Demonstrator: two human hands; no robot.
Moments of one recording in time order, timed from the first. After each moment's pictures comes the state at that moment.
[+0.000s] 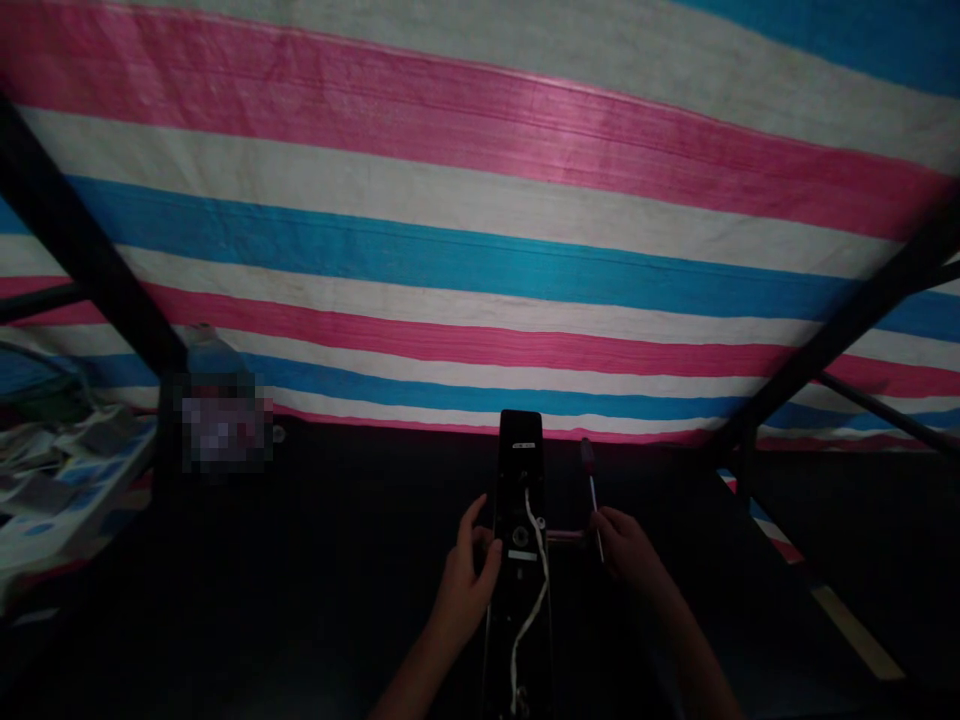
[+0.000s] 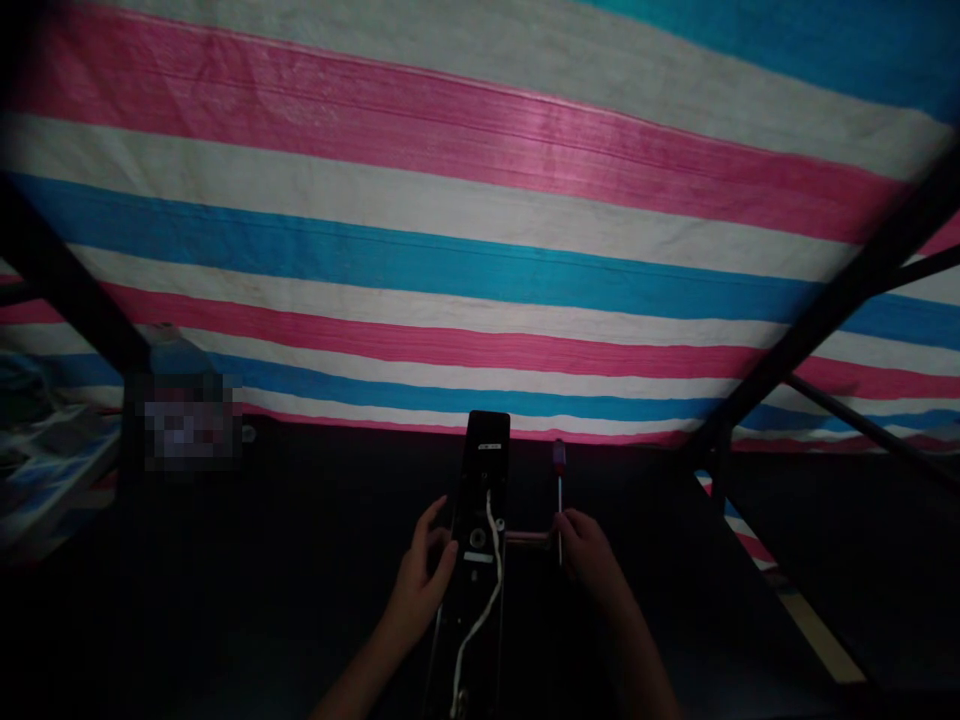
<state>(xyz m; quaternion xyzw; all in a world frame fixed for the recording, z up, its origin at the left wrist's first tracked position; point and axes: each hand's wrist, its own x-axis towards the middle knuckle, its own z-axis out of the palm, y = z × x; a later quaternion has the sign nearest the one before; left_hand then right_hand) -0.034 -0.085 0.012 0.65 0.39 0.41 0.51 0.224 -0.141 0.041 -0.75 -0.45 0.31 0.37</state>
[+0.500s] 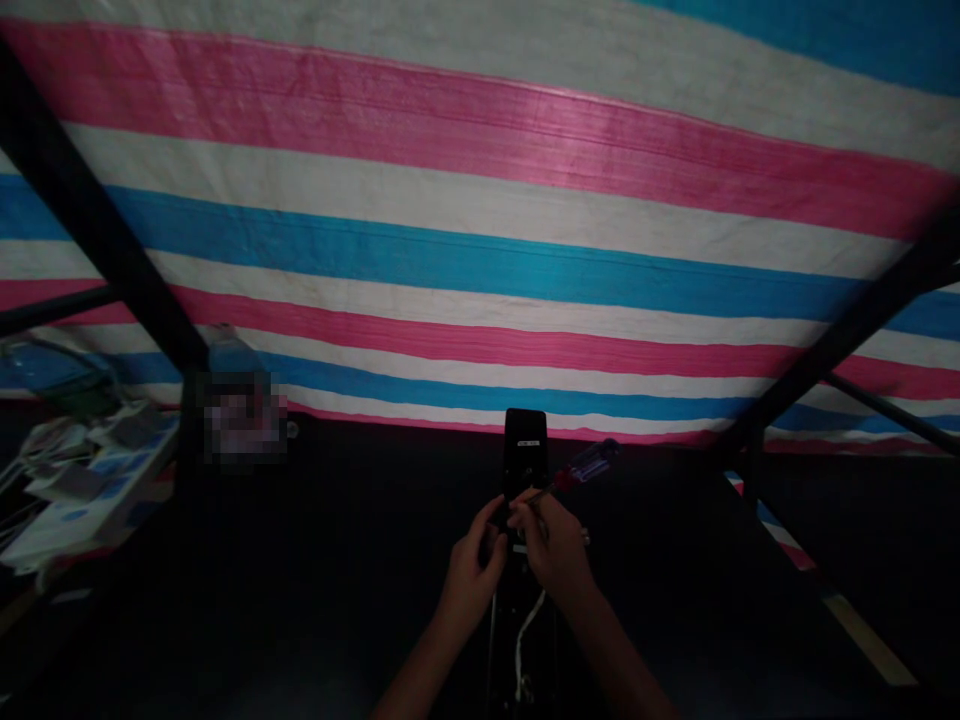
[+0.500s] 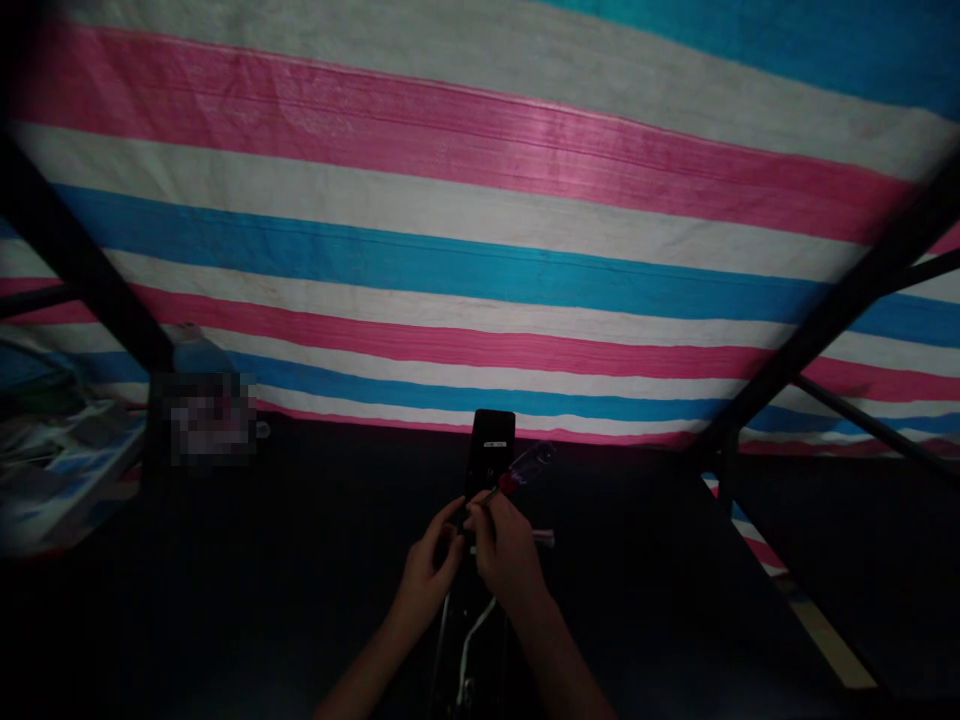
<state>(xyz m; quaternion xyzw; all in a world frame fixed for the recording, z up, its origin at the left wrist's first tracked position) -0.032 -0.082 0.016 0.67 0.39 0.42 0.48 0.106 -0.114 0.083 -0.58 -0.63 0.17 0.49</state>
